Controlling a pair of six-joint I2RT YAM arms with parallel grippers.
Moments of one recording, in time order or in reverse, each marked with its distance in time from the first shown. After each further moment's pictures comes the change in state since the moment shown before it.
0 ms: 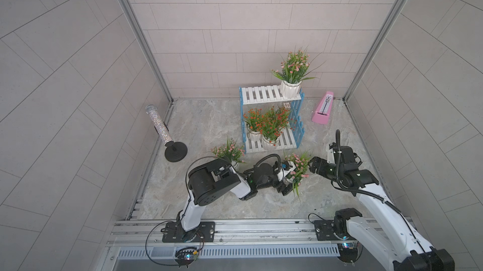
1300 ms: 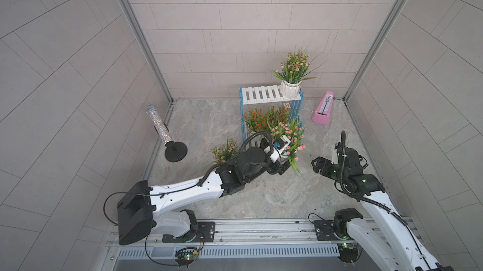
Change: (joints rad) left arm -0.015 -0.668 0.246 -0.790 -0.435 0.111; right arm 0.000 -0.084 0.002 -0.036 0.080 -0.014
